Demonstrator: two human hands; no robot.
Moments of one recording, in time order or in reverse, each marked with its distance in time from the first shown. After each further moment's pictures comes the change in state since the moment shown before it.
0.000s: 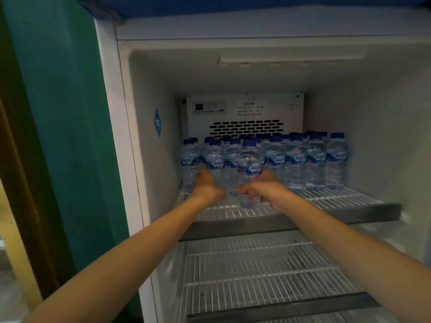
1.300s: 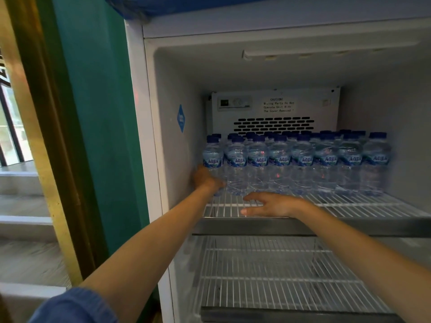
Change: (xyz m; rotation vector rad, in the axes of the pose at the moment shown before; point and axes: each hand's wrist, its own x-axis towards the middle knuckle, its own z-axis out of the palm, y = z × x) left_hand 0.011 -0.024 -0.025 -0.135 0.283 -0.133; right_hand 0.007 0.014 0.011 -0.812 -0.576 -0.185
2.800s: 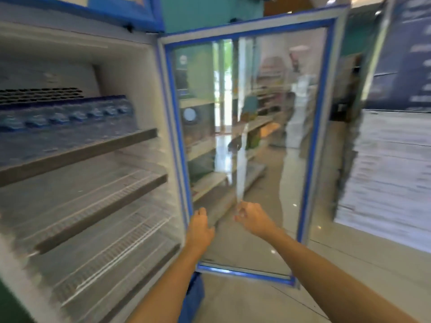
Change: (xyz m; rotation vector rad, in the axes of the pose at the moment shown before) left_hand -0.533 -0.070 0.084 0.205 -0.886 0.835; right_hand -0.532 -0.032 0.276 0.142 0.813 1.011
